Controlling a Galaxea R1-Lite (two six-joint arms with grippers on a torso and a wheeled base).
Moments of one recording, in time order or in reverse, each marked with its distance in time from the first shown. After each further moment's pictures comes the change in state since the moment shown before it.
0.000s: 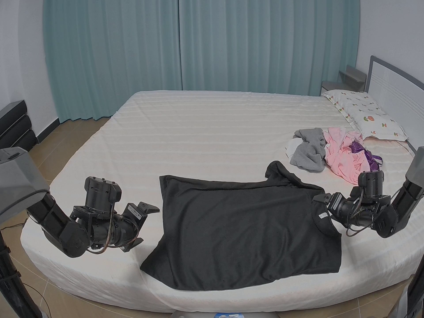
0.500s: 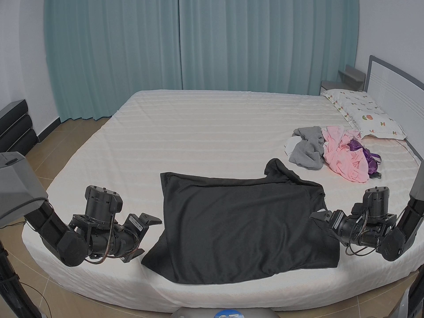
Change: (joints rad) left arm -0.031 -0.025 0.074 -0.001 -0.010 -0.008; right arm 0.076 -0.073 0.261 -0.196 0.029 0.067
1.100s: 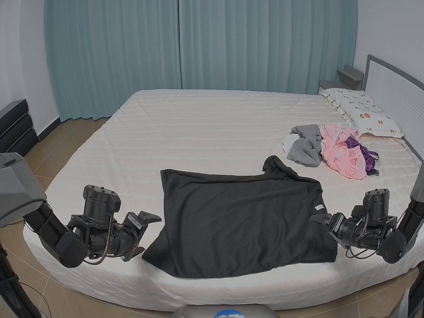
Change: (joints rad) left arm -0.003 -0.007 0.014 -0.039 -0.002 -0.016; right arm 0.010 -0.009 0.025 -0.003 0.000 0.001
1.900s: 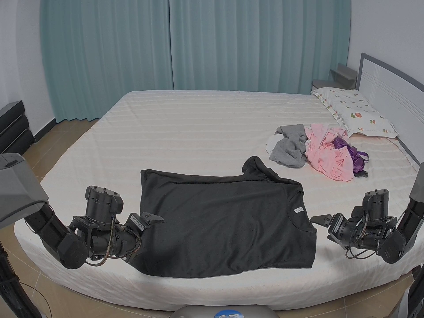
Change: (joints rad) left arm -0.009 0.003 0.000 -0.003 0.009 0.011; right arm 0.000 0.008 0.001 0.000 -0.001 0.000
